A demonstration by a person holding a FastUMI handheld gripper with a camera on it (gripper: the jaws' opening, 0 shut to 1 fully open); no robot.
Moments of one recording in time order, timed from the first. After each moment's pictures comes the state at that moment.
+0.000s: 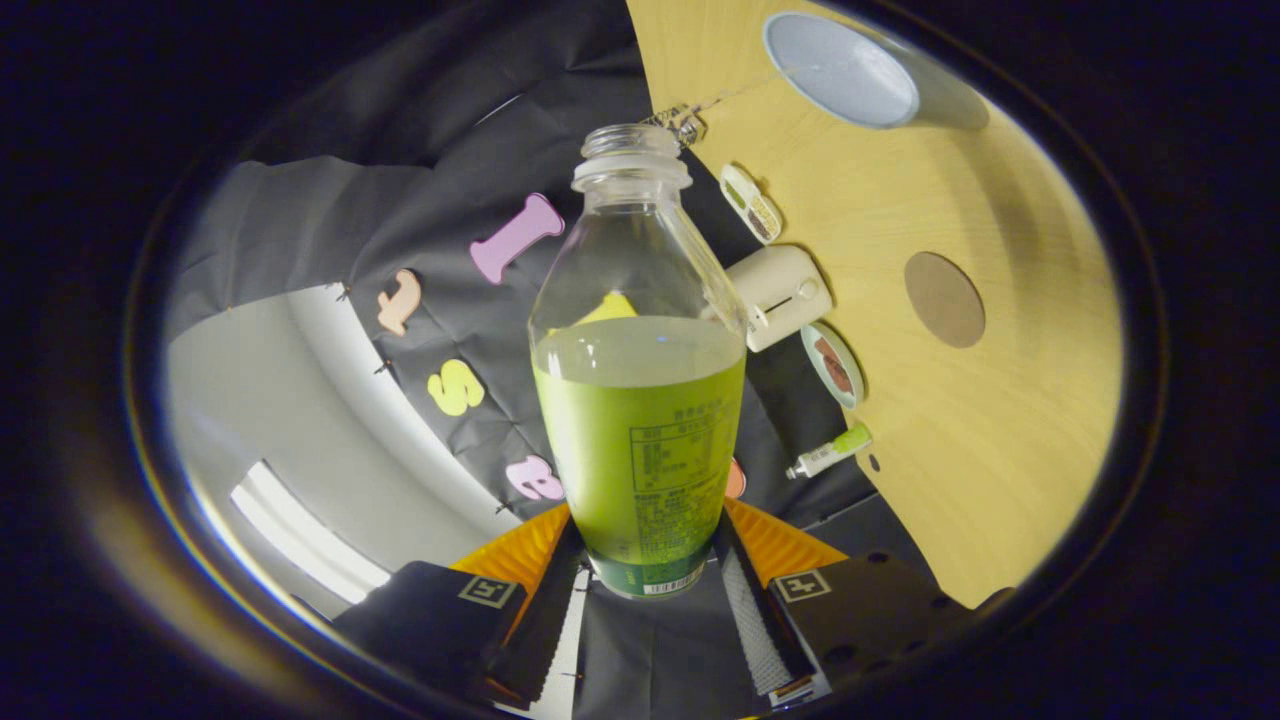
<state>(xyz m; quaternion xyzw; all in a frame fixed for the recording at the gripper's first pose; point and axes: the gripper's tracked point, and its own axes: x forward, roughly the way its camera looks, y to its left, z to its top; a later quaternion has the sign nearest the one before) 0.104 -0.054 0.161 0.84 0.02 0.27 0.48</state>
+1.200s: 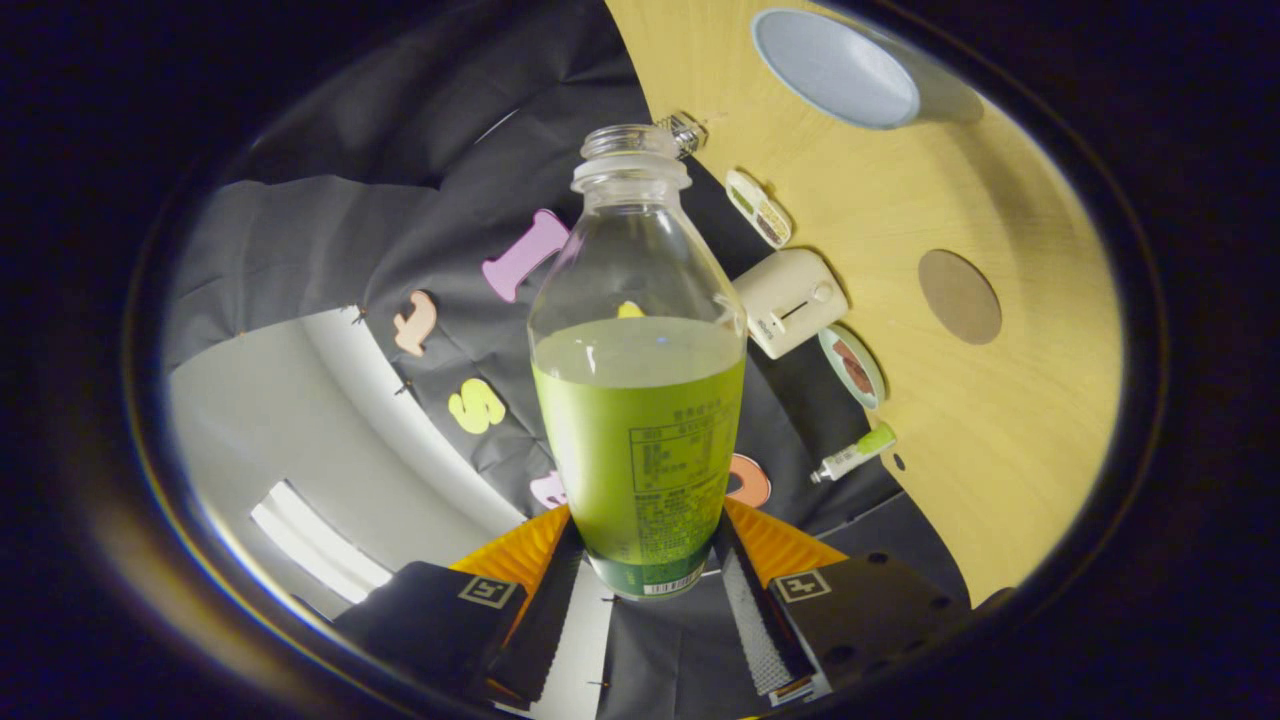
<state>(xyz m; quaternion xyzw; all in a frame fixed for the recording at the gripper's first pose) 0.109 -0.069 0.167 0.84 -0.01 0.27 0.46</state>
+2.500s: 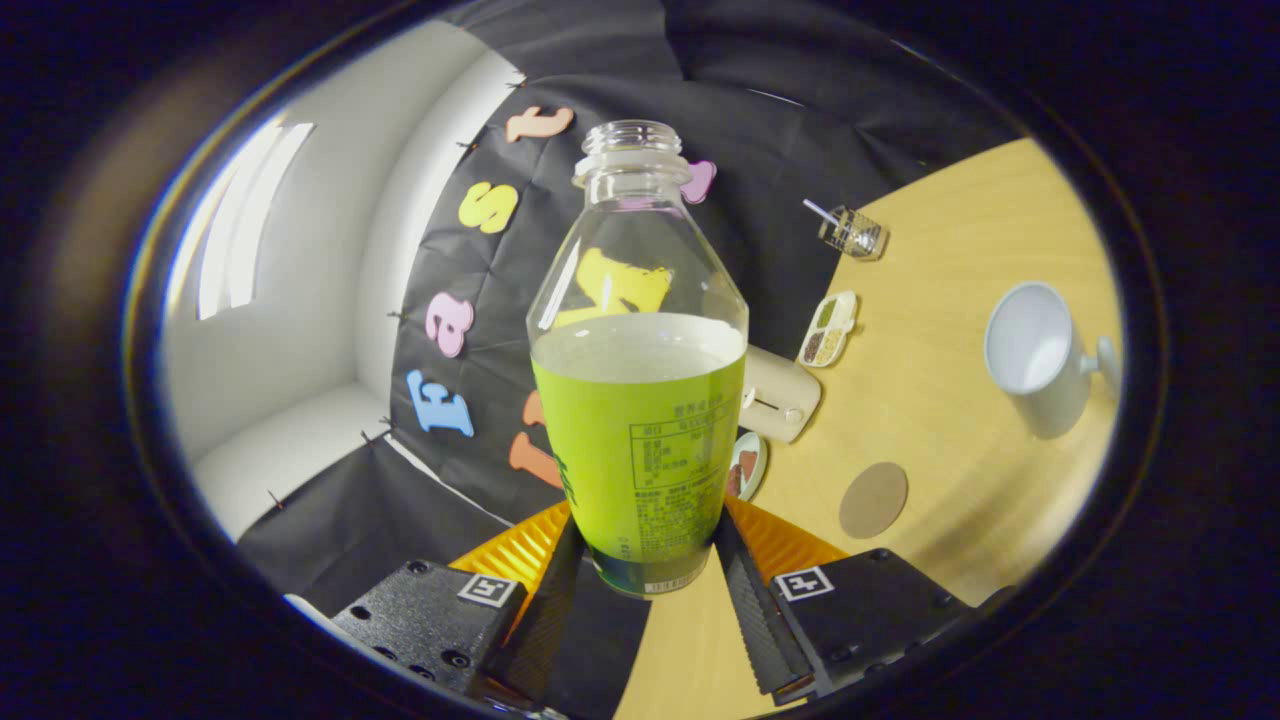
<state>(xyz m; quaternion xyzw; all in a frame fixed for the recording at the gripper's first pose) 0.092 -0.027 0.118 0.47 0.02 0.17 0.86</state>
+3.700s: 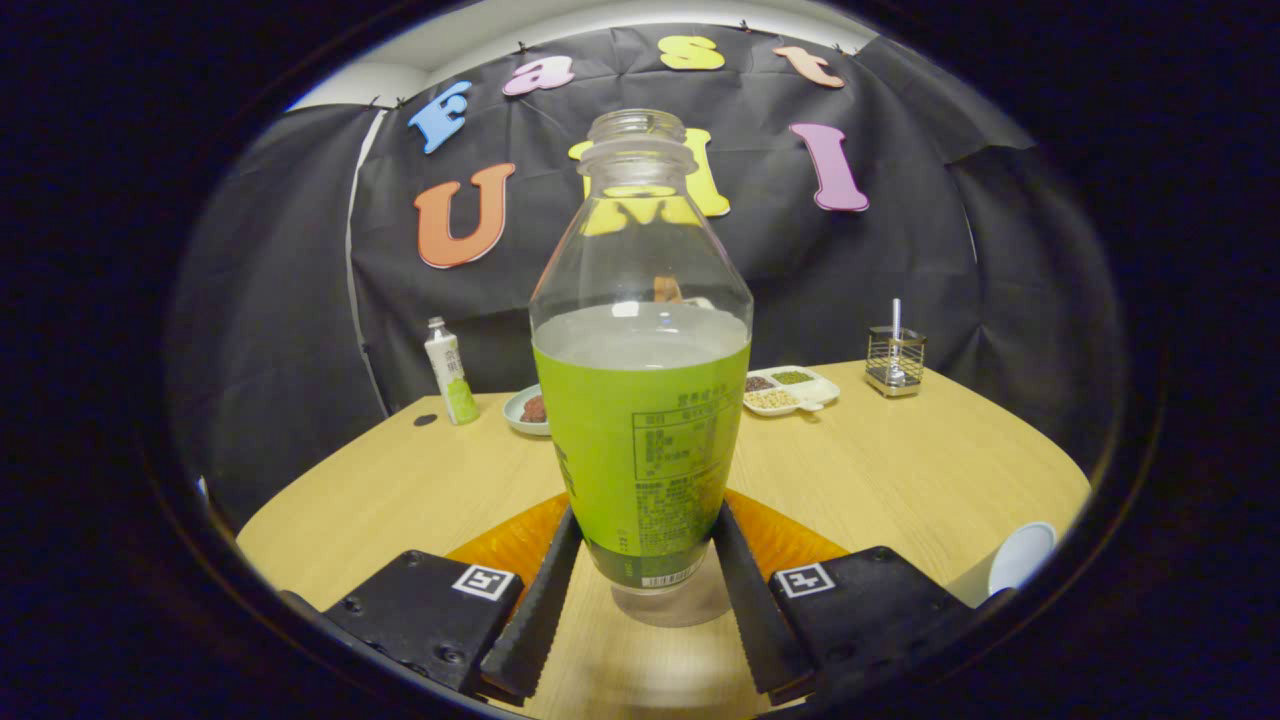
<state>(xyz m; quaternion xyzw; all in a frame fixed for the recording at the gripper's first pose) 0.235 -0.024 -0.010 0.05 0.15 0.02 0.99</state>
